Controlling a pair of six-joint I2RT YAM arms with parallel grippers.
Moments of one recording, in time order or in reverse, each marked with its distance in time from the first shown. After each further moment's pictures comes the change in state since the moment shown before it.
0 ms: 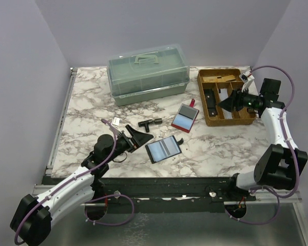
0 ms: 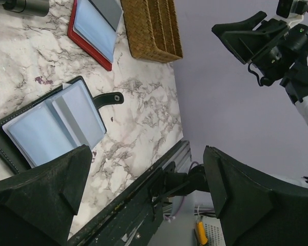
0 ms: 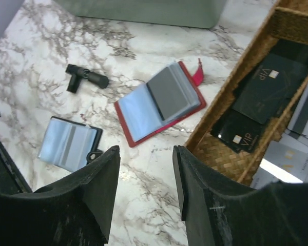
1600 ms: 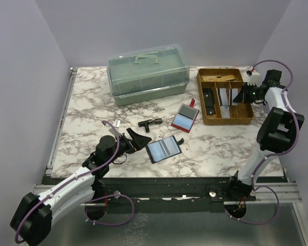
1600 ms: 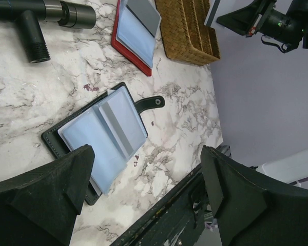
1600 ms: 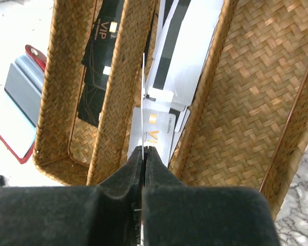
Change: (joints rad) left arm -0.006 0.026 -0.035 -0.009 -0.074 0.151; right arm -0.094 0.463 0.336 -0.112 0.299 -0.060
